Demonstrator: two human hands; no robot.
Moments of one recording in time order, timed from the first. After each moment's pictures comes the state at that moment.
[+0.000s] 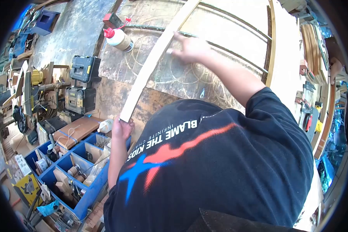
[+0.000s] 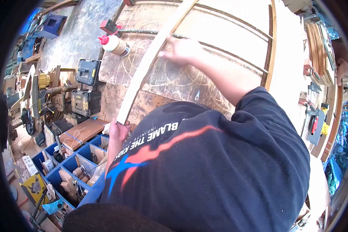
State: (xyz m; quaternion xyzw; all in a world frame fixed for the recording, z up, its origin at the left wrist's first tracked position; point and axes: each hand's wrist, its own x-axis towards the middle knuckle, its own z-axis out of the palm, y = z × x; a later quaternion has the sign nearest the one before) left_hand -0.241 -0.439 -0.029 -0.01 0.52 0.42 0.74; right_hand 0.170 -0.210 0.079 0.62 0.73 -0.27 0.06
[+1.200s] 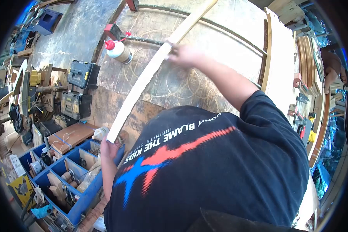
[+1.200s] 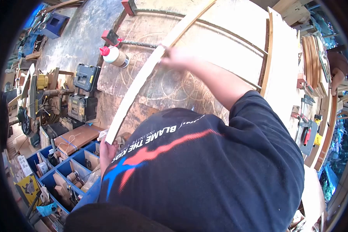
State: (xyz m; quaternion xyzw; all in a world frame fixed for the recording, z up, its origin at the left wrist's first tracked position) left_hand -0.296 -0.479 -0.020 -0.02 0.59 0.44 0.68; right_hand 0.182 -0.165 0.069 0.57 0.74 -0.34 0.03
